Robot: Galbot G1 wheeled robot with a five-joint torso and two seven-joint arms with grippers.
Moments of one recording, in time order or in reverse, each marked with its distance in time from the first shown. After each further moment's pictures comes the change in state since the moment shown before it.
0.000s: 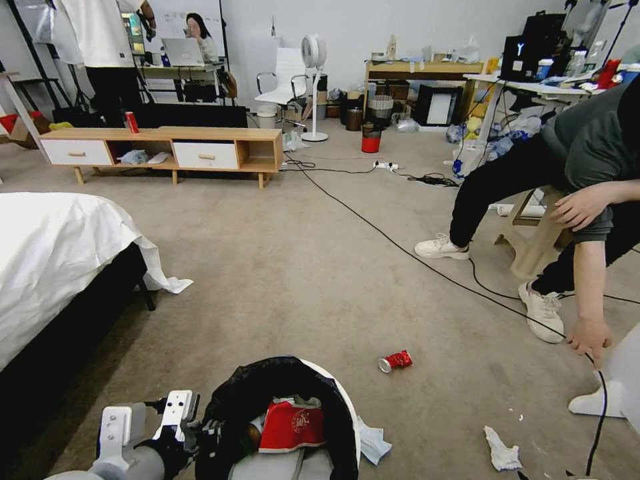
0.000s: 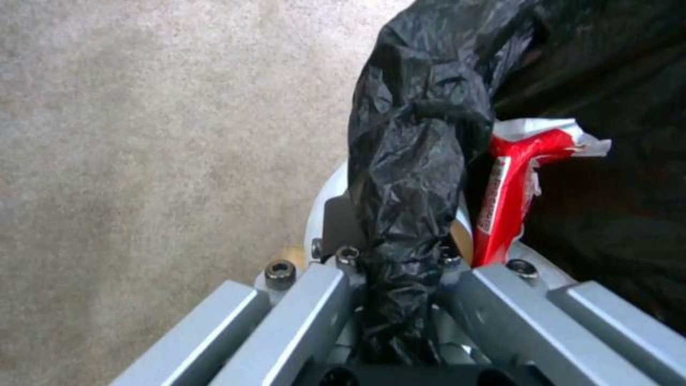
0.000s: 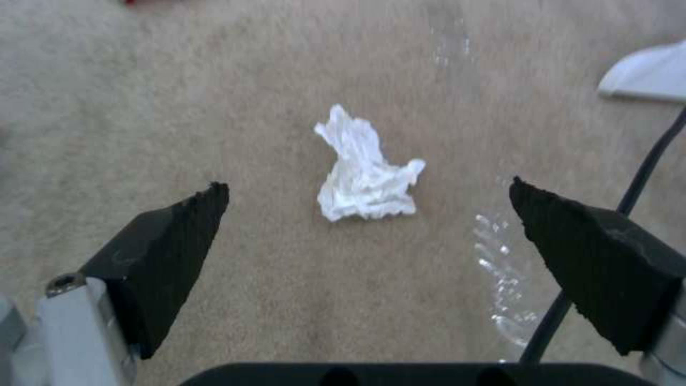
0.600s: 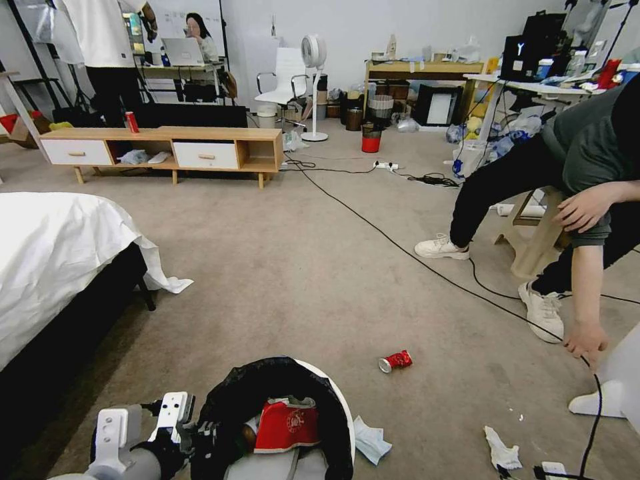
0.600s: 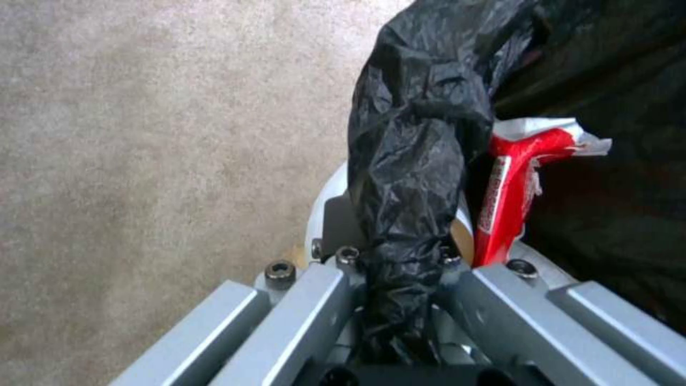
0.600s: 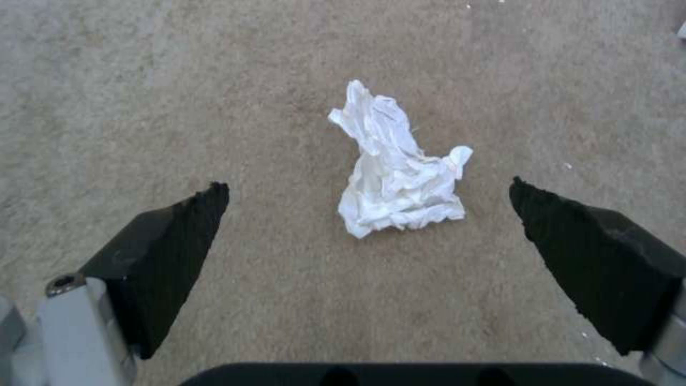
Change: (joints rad) left arm 0.013 -0.009 -0.012 0.000 0.005 0.000 -0.012; right arm 0.231 0.017 -0.128 -0.153 -0.006 -0.119 0.052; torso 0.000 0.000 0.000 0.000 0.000
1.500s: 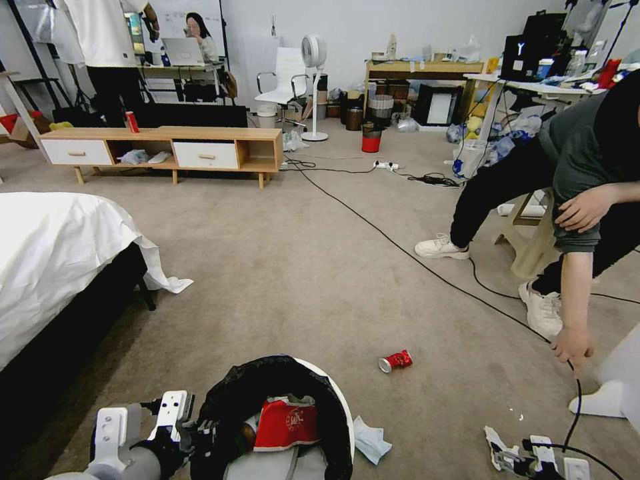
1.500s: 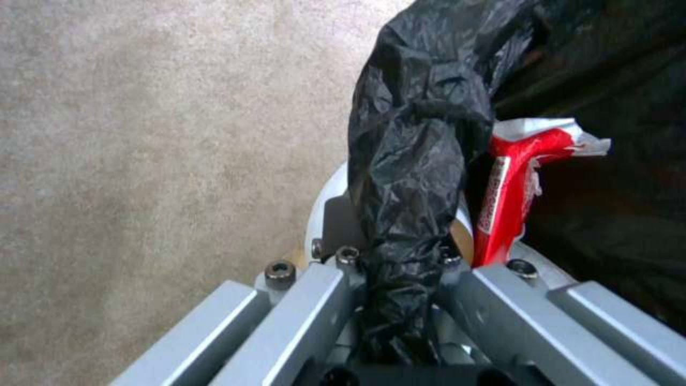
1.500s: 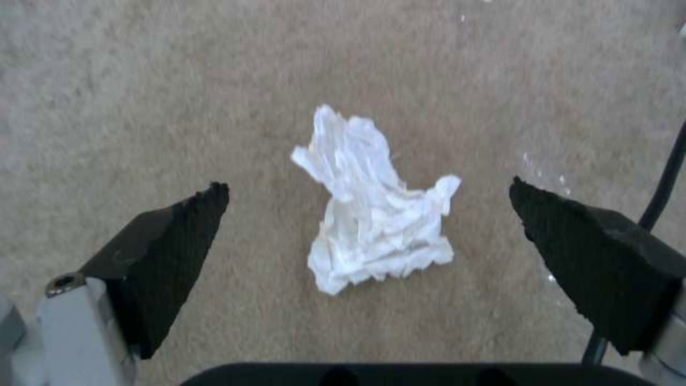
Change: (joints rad) left arm -0.004 0.001 -0.004 0.000 -0.004 0.000 -0.002; right arm 0.151 -0.027 -0.069 -0.116 0.030 -0.062 0.042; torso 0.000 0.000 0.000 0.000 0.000
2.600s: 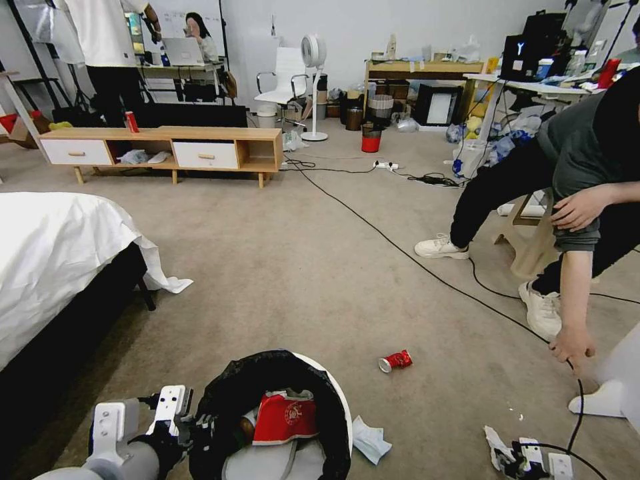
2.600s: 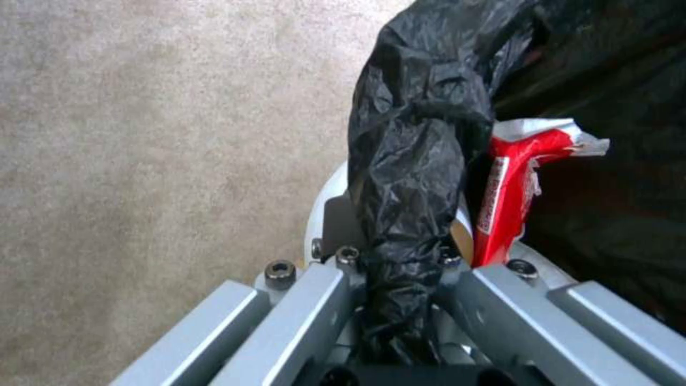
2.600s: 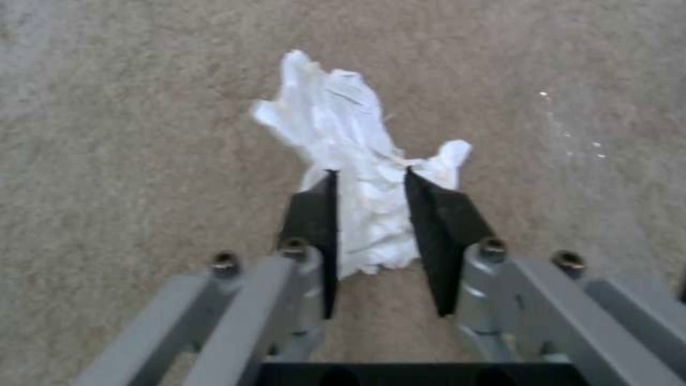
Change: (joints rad) left arm -0.015 0.006 -0.008 0.000 -0.007 0.000 -0.001; right arm 0.108 0.013 -0.054 -0.156 -0.009 -0.009 -0.026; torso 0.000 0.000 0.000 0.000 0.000
